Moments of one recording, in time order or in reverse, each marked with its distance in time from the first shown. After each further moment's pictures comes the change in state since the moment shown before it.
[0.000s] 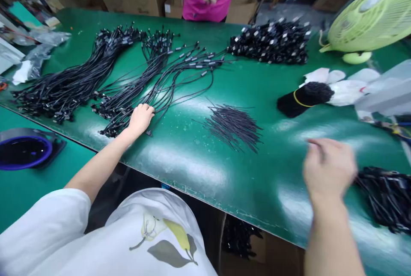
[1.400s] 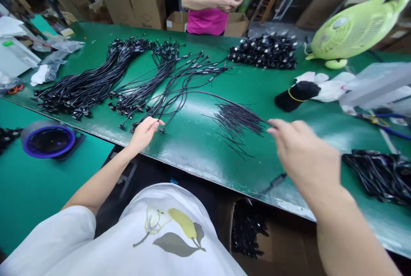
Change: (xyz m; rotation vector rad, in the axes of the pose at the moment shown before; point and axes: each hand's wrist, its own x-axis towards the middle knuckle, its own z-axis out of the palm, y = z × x) left_hand -0.114 0.013 -0.061 -1.275 0.045 -0.181; right_hand 0.023 -0.145 -0.065 -0.411 0.080 0.103
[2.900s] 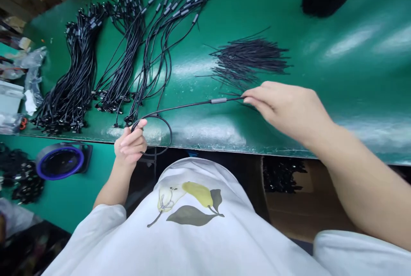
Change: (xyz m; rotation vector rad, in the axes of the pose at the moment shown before) left_hand -0.027 0.015 -0.006 -0.887 -0.355 -0.489; right_hand -0.022 -0.022 0.070 0.501 -0.191 -0.080
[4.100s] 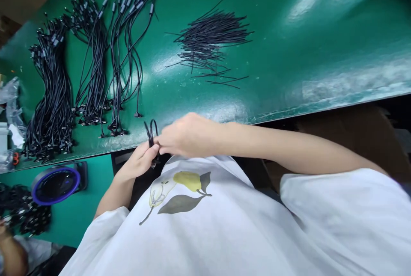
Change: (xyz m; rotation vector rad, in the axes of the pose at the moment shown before) left_hand 0.006 -0.042 0.036 0.819 -0.286 -0.152; right_hand 0.003 -0.112 -0.006 0.553 -0.310 -0.439
